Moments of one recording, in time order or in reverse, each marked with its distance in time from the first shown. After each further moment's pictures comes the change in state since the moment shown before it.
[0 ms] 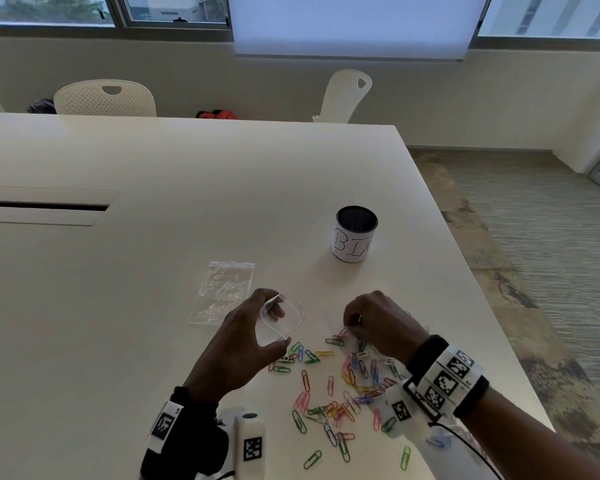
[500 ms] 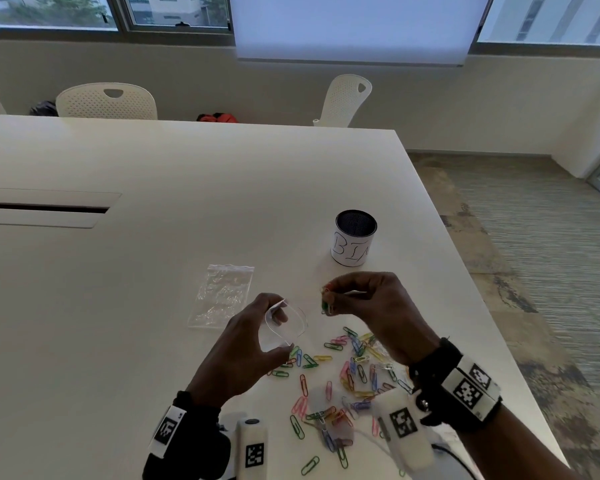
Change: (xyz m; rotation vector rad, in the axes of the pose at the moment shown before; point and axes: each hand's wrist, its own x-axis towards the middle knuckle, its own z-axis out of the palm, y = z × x) left_hand 0.001 -0.002 0.007 0.001 0.005 0.015; right_hand -0.014 -0.044 -0.031 1.108 0.223 0.096
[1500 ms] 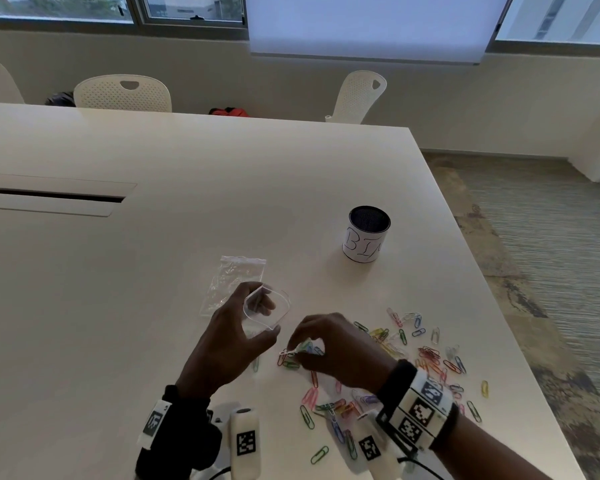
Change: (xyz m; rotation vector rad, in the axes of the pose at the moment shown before) left_hand -0.016 -0.013 -0.021 -0.133 0.144 -0.056; right_hand -0.005 0.042 0.053 -0.825 -0.466 -0.275
